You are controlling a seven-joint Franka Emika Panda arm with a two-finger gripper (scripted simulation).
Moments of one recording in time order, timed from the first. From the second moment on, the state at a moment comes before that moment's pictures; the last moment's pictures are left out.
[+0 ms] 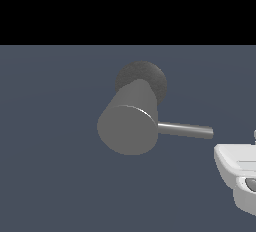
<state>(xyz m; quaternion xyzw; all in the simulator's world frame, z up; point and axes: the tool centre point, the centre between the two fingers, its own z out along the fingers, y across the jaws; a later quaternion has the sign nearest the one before) -0.187 -0.289 0.119 0.00 0.66 -0.23 0.72</state>
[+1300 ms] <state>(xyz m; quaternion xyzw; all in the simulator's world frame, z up) -0.178 -0.233 0.102 0.04 0.68 -0.16 0.72</state>
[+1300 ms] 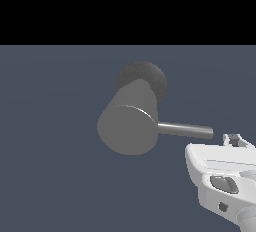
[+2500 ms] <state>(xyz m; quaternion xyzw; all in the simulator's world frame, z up) -0.175 -0.160 0.077 0.06 0.70 -0.07 0.71</state>
